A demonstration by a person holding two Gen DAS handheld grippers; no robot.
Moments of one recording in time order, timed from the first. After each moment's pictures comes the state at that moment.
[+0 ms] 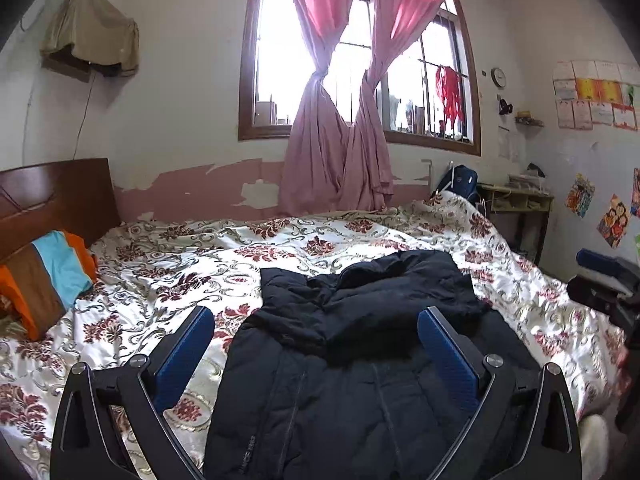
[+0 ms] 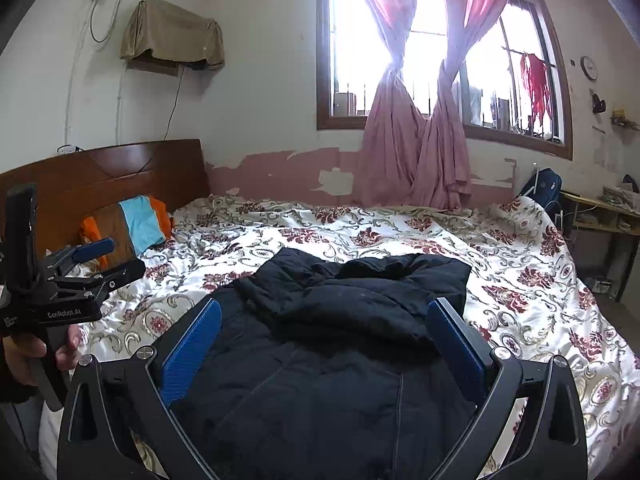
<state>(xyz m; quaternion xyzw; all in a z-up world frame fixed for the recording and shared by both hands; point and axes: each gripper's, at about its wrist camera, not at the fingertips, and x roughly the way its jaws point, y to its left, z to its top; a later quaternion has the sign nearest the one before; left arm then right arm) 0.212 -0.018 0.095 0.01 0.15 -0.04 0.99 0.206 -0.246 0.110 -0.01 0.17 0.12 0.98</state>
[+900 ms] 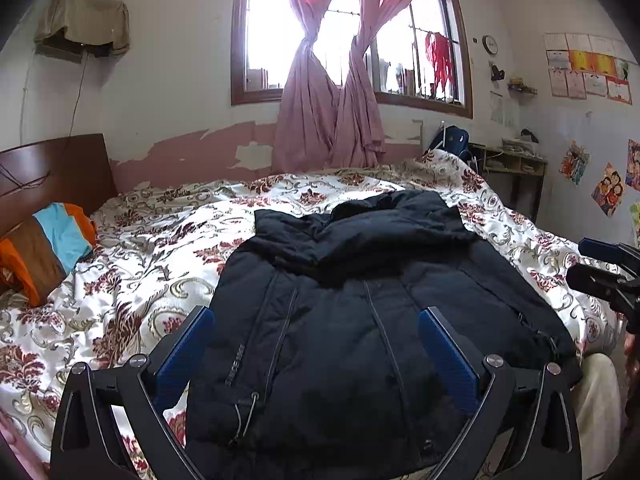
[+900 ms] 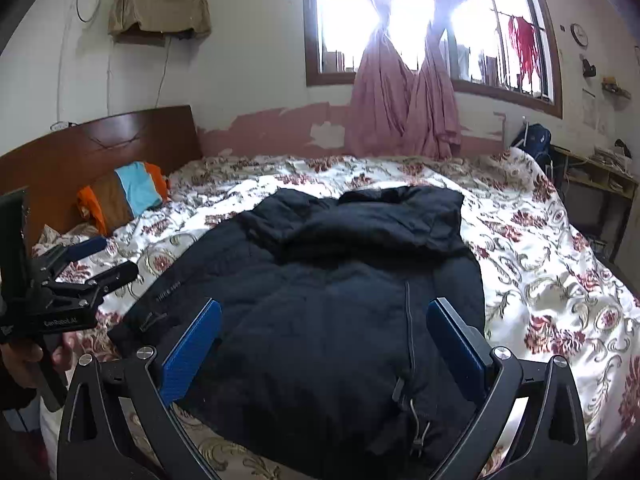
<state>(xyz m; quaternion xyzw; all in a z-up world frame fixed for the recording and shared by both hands) 0.164 -0.022 0.027 0.02 0.21 -0.05 0.98 0.155 -0.249 0.043 0.00 0.25 0.10 0.96</state>
